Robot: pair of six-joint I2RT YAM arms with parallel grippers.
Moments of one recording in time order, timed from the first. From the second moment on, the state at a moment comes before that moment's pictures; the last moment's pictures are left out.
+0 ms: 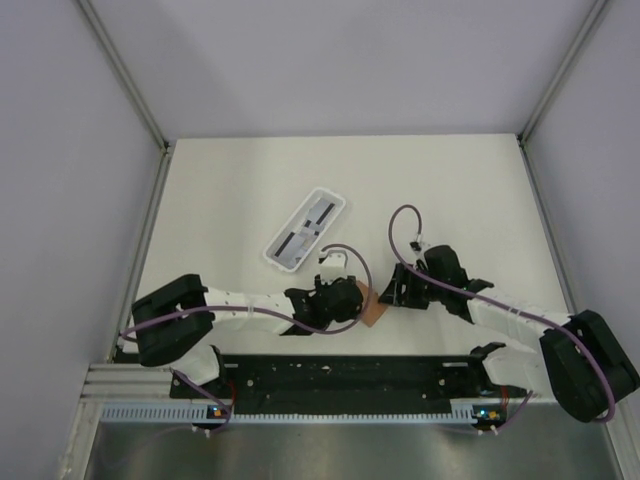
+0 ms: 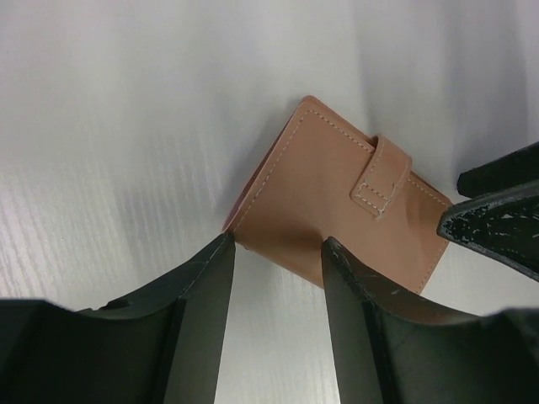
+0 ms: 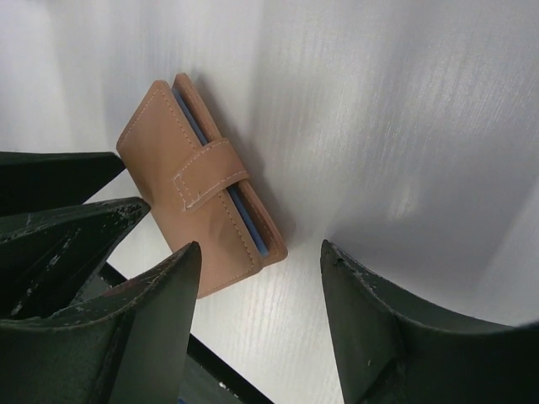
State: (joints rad) left arm -1.20 1.55 0.75 -0.07 -0.52 -0.94; right arm 0.49 1.16 0.37 -0.03 -0.35 0.62
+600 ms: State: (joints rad) left arm -1.17 1.65 0.75 0.08 -0.44 -1.02; right arm 0.49 1.22 0.34 0.11 -0.43 0.66
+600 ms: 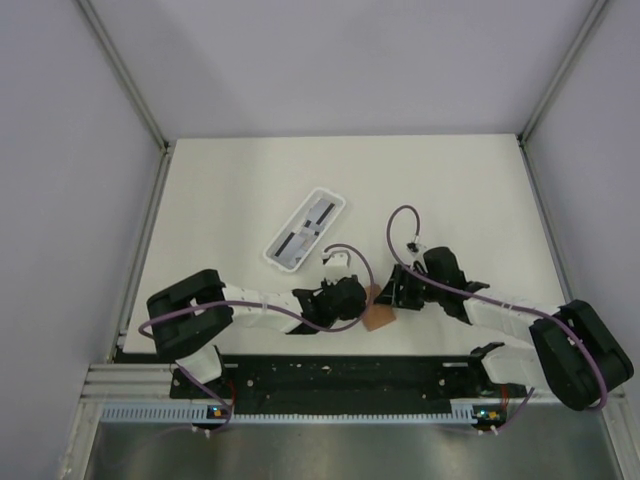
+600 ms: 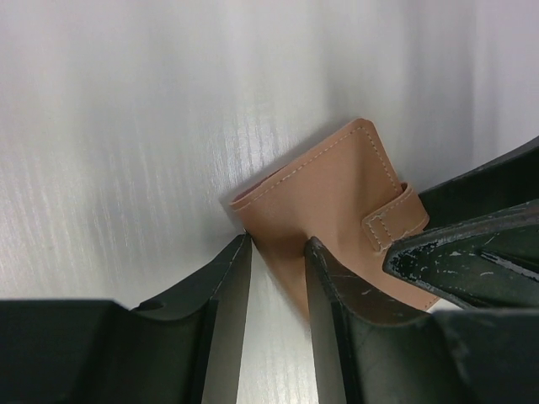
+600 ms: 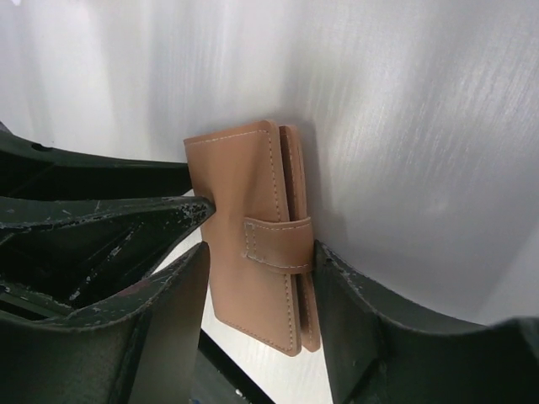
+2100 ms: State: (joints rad) left arm -1.06 0.86 0.40 0.46 -0.06 -0.81; right arm 0.49 0.70 0.46 0.16 -0.68 0.94
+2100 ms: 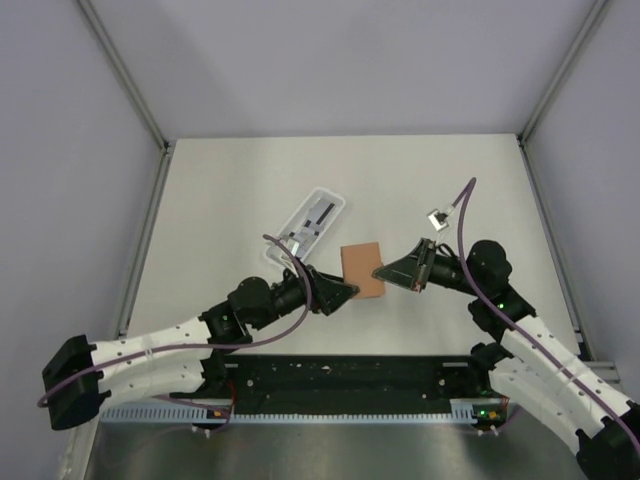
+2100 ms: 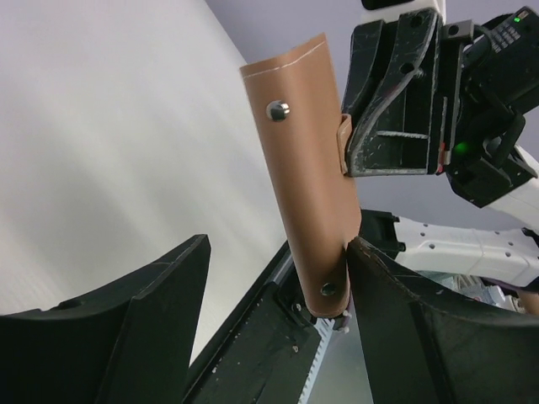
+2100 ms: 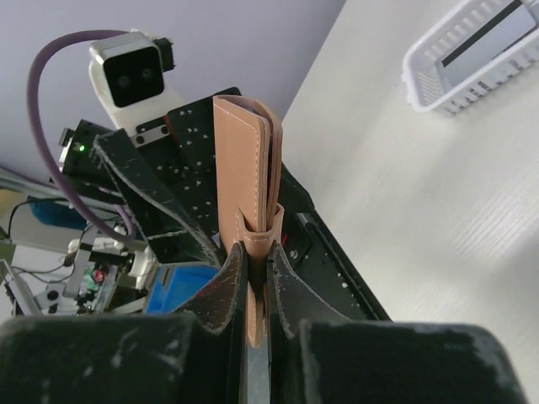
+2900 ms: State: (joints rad) left arm -1.19 0.97 0.58 0.33 -0.18 -0.35; right arm 0.48 0.67 0.76 -0.26 -0.58 0.79
